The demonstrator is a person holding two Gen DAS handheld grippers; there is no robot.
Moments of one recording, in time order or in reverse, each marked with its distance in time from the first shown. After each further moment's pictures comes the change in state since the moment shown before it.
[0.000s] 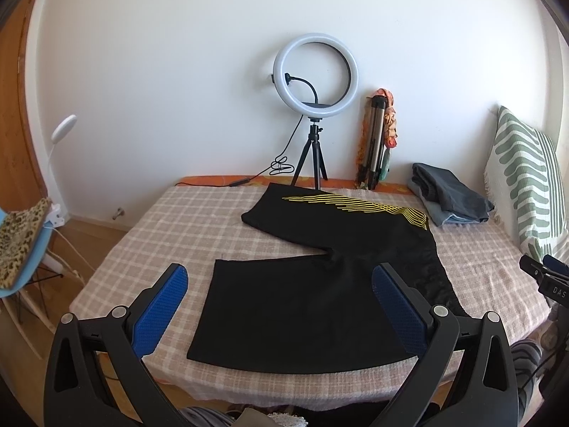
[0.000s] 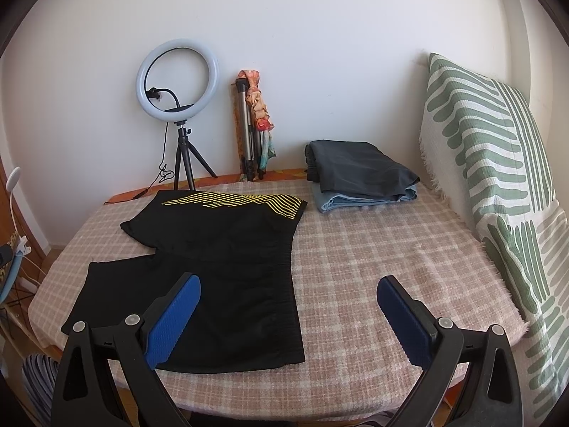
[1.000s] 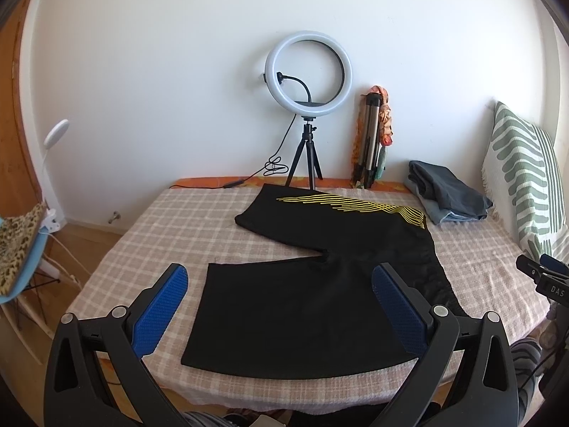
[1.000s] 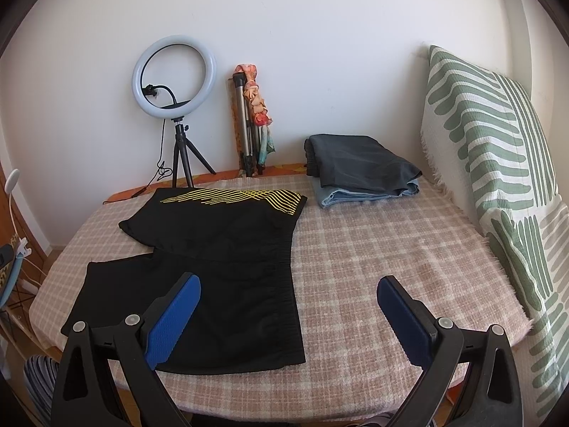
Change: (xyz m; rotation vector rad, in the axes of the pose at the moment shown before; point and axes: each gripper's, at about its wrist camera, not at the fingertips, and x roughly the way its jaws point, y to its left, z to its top) left arm 0.005 -0.010 0.002 0.019 -0.001 -0.006; right arm 0.009 -0.007 -0.002 0.018 0.014 0.016
